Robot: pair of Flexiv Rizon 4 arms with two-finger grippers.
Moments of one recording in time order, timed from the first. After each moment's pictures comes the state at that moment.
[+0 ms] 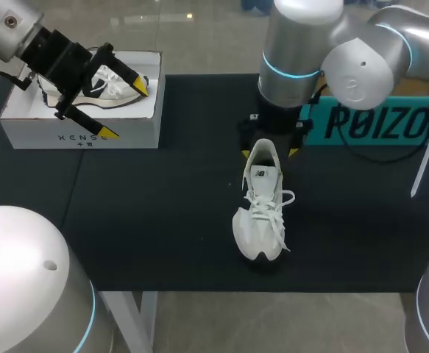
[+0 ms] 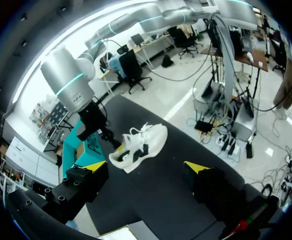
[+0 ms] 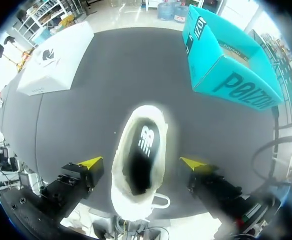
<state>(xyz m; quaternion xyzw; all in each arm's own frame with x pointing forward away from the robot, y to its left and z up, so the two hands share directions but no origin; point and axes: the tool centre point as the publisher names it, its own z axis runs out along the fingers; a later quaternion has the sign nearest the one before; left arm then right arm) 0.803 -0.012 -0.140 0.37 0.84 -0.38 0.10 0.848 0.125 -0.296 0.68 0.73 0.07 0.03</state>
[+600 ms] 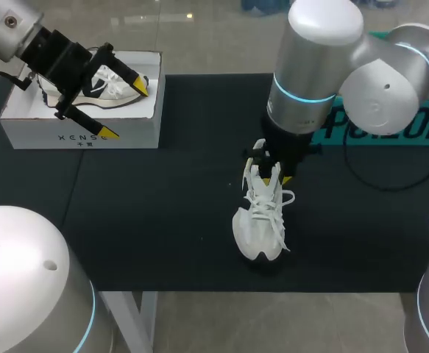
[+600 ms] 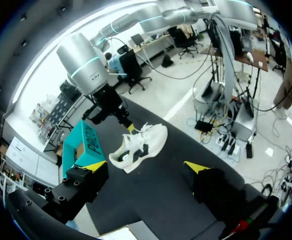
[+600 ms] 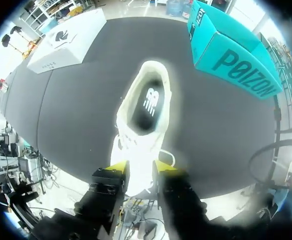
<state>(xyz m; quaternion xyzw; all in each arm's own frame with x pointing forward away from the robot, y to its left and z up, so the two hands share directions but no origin) 0.803 -0.012 -0.140 0.37 0.84 -0.38 0.10 0.775 0.121 -0.301 0.66 0.75 0.07 0.01</state>
